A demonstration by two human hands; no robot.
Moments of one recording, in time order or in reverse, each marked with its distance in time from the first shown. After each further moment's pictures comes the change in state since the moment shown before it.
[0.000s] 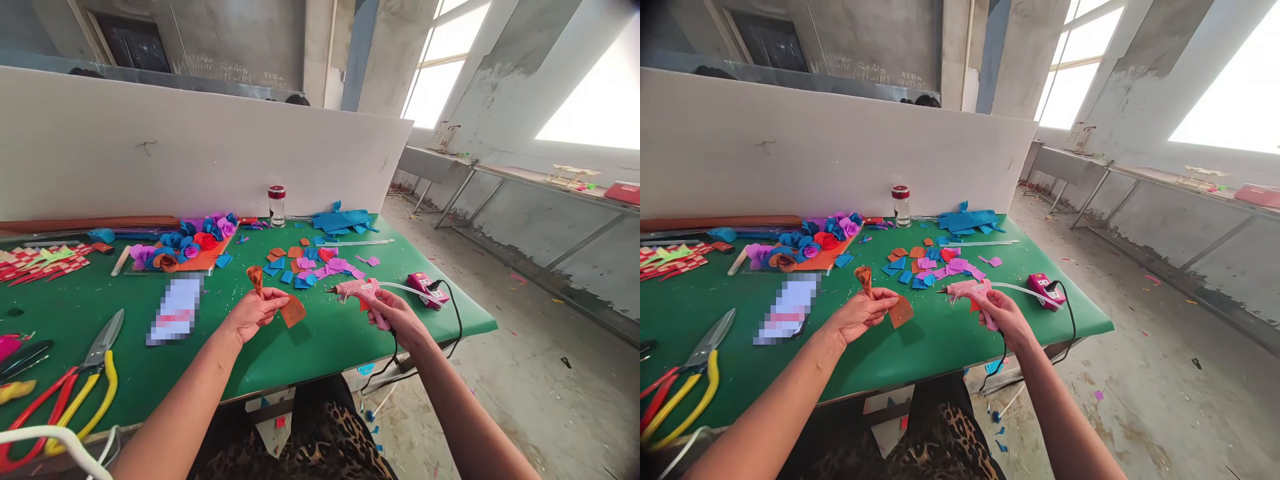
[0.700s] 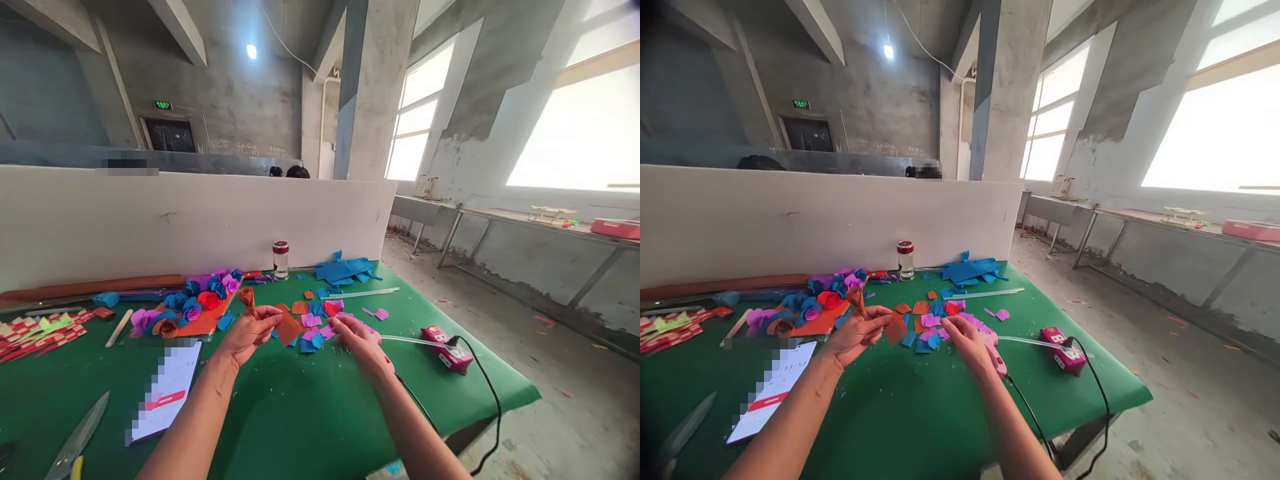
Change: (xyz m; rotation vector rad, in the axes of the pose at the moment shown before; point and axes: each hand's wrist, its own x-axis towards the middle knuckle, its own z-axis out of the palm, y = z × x) left_hand 0.037 0.071 -0.030 0.036 -0.019 0.296; right_hand 0.082 -0.011 0.084 -0.078 -0.060 -0.312
